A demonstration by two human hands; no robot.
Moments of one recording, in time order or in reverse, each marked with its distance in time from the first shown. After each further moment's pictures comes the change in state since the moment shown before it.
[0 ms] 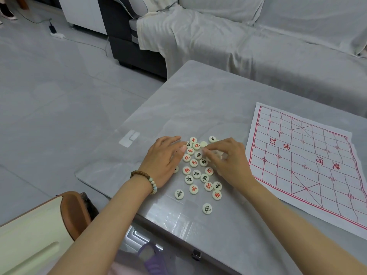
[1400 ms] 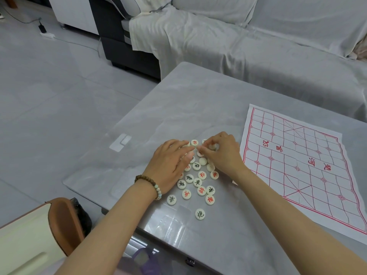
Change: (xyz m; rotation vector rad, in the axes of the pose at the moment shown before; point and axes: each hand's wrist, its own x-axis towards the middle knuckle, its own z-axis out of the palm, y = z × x) left_hand 0.008 0.021 0.011 0.054 -0.014 0.132; right_hand 0.031 0.009 -0.002 -0.130 -0.132 0.263
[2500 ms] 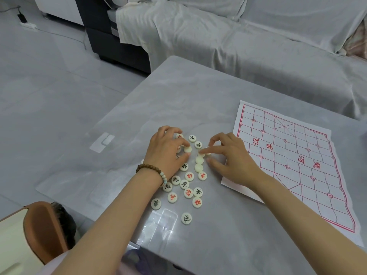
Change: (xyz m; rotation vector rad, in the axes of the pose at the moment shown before) left_hand 0.041 0.015 0.010 0.114 0.088 -0.080; right_hand -0.013 0.044 -0.038 -0.238 -0.115 -0.399
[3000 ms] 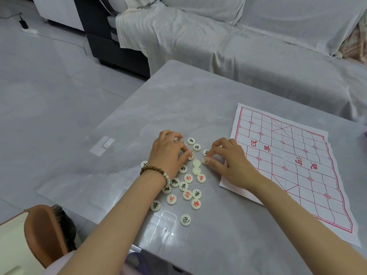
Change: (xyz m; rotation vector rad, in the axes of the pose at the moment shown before) left_hand 0.006 0.007 0.005 -0.046 -0.033 -0.056; right_hand -0.005 0.003 0.001 0.100 -0.048 0.094
